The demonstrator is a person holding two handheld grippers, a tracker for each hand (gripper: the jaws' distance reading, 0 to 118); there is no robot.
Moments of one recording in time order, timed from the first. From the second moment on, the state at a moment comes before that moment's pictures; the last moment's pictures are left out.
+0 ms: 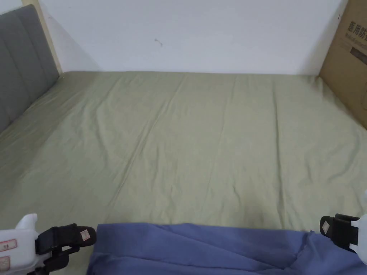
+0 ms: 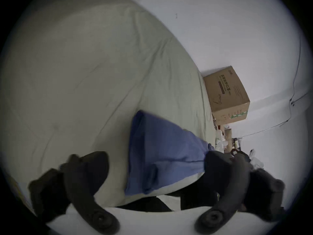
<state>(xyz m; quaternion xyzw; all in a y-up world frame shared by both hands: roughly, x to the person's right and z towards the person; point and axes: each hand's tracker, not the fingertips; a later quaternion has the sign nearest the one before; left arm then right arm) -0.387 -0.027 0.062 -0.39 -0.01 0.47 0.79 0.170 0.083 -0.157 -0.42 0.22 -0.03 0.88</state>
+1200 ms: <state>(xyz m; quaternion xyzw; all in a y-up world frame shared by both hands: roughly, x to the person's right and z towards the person) -0.311 0.032 0.019 -0.48 0.13 0.14 0.86 0.165 0.081 -0.148 -0.46 0.25 -0.04 0.85</state>
